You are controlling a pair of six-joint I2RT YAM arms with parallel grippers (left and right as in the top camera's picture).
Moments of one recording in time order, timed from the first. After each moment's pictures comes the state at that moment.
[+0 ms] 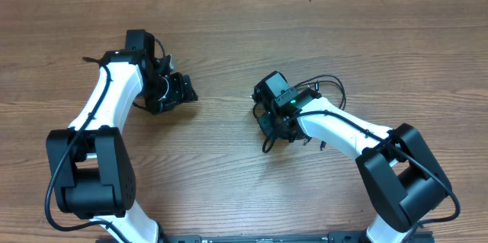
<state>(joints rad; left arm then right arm) 0.01 1.86 1.33 -0.94 0.39 -0.21 0.62 1.85 1.11 -0.56 -0.05 0.09</state>
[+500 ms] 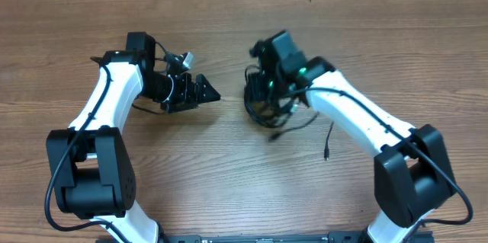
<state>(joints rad) 0.01 1.86 1.33 -1.01 0.80 0.06 0.51 1.85 1.39 -0.57 -0.41 0.41</state>
